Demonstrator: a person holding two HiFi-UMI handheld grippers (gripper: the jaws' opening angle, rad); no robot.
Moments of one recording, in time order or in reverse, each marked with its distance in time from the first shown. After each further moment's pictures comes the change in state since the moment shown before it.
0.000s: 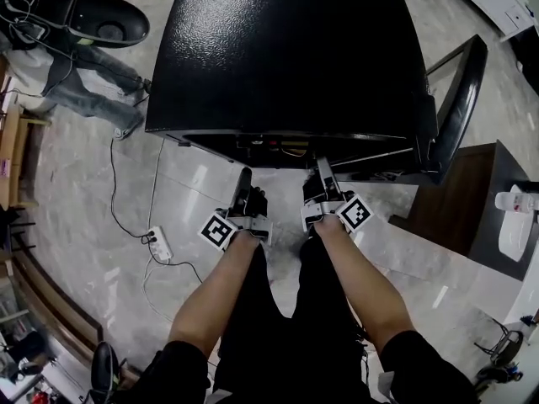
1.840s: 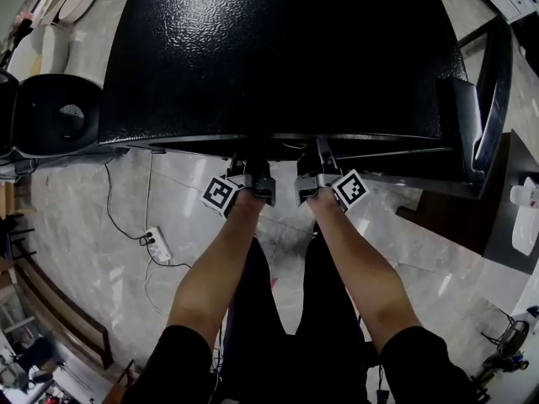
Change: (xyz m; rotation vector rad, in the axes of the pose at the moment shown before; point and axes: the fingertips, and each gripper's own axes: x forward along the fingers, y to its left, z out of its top) left arm 0.078 0.095 0.014 -0.113 -0.096 0.063; right arm 0.040 -0.090 0.005 0.123 -0.127 -0.068
